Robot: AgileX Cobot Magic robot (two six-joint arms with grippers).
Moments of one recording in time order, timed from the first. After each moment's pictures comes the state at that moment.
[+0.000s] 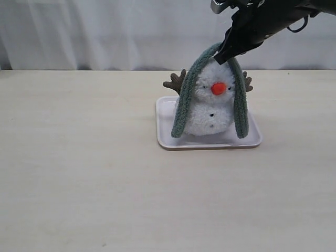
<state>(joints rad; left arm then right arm) -0.05 0.00 0.00 -0.04 0.34 0.11 0.21 1.91 -1.66 0.20 0.68 -0.72</state>
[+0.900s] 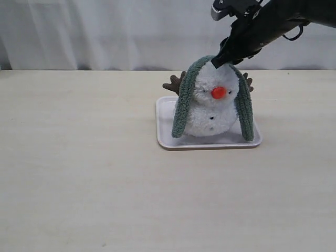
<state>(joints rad) -0.05 0.00 0.00 -0.04 0.33 0.11 0.21 1.96 -1.66 0.12 0.65 -0.55</state>
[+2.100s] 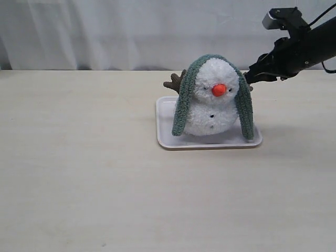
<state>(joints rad) -0.05 0.00 0.00 -0.04 0.33 0.11 -0.04 1.90 -1.45 0.66 0.78 -0.88</state>
